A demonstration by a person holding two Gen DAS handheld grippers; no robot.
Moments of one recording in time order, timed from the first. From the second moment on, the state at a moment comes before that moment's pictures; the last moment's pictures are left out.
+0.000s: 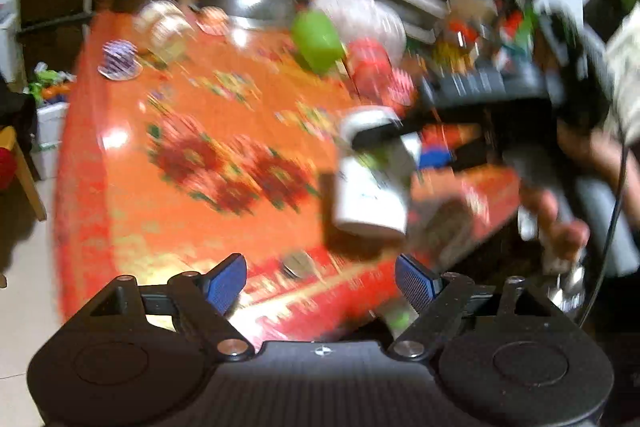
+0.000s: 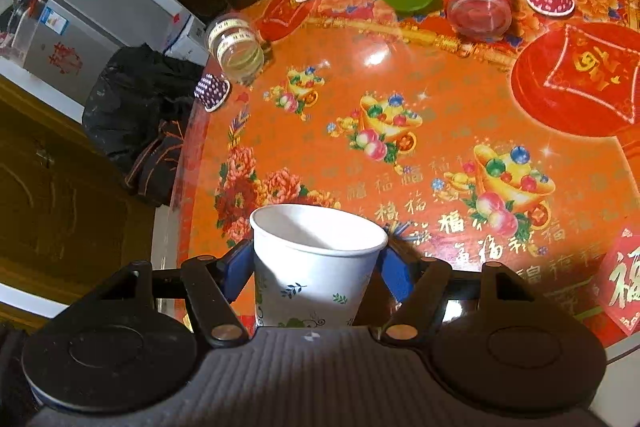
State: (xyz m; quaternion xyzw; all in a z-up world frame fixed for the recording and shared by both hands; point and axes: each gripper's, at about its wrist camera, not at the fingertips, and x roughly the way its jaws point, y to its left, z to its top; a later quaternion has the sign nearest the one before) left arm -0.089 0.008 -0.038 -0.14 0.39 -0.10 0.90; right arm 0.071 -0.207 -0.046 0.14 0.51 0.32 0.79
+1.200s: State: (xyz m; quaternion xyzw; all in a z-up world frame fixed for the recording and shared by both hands) left arm -0.086 0.064 -0.053 -0.24 0.26 -0.09 0.93; right arm -0.052 -0.177 -0.112 -0.04 0.00 0.21 0.98
